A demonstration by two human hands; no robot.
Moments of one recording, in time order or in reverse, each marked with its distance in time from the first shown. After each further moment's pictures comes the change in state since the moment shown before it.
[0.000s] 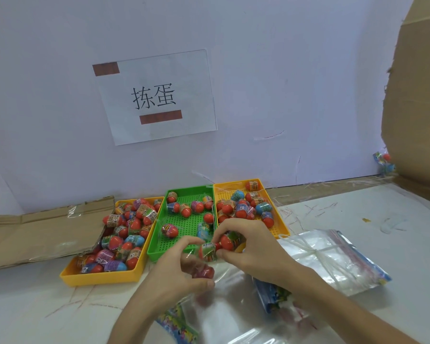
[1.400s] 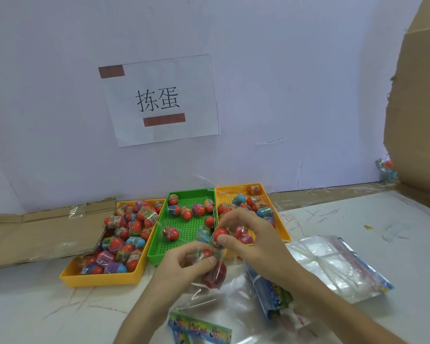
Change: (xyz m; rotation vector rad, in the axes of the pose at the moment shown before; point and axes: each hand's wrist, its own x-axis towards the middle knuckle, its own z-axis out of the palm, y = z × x) left_hand -0.003 0.013 0.011 -0.415 0.042 -0.054; right_hand 0.001 -0.002 -0.004 0.147 0.135 0.032
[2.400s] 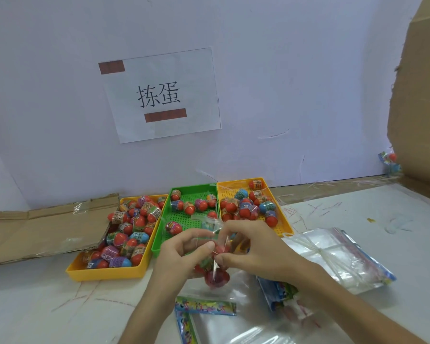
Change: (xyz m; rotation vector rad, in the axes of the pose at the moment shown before) left_hand 0.004 -0.007 0.001 -0.088 0.115 0.109; right_hand -0.002 0.003 0.000 -0.126 -0.252 0.024
